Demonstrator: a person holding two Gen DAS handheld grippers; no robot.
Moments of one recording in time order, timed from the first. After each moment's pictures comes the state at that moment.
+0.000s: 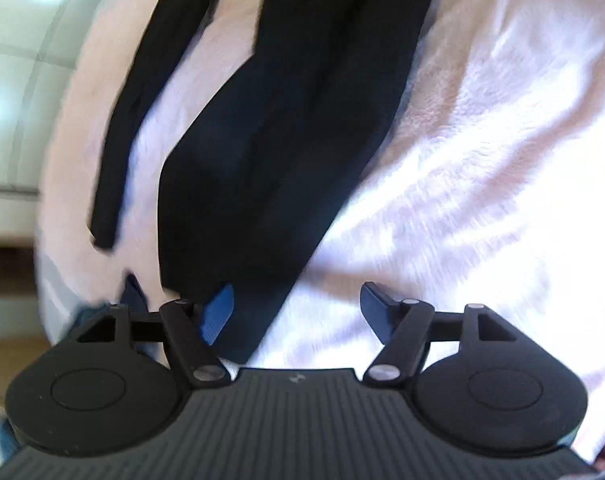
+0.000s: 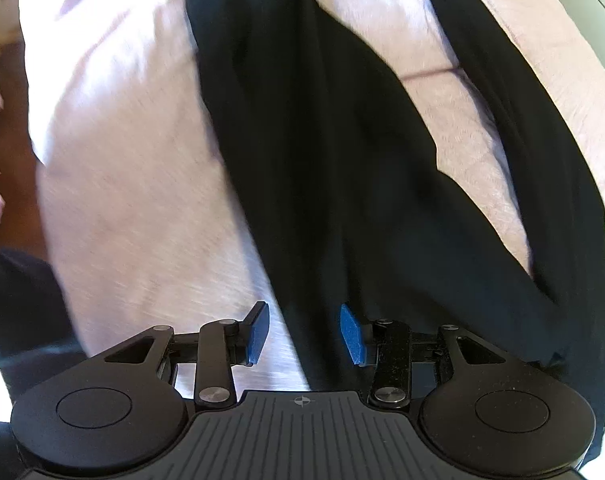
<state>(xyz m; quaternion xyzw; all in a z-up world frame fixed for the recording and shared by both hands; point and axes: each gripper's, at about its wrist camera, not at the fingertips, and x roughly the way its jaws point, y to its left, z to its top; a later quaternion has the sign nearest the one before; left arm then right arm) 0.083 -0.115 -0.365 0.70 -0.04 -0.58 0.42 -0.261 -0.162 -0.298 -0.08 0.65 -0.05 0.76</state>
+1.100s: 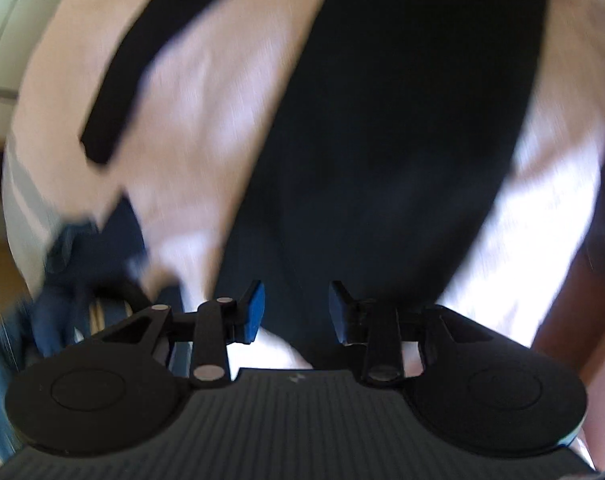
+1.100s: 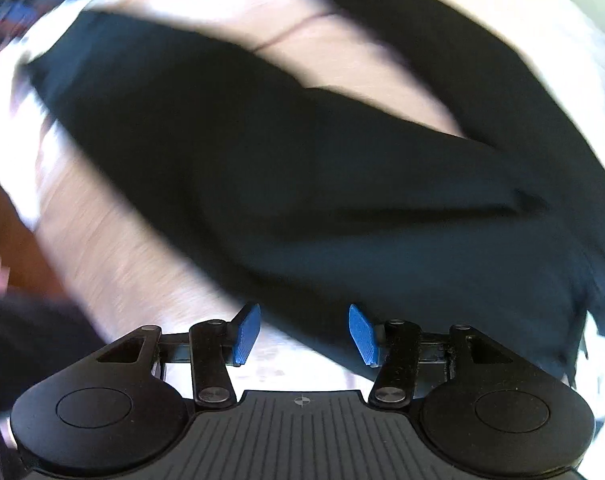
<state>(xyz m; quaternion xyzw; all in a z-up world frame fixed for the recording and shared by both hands) 0.068 -0.151 -0.273 0.70 0.14 -0.57 0.41 -0.377 -0.251 -0.237 0.14 0.60 -0.22 0.76</state>
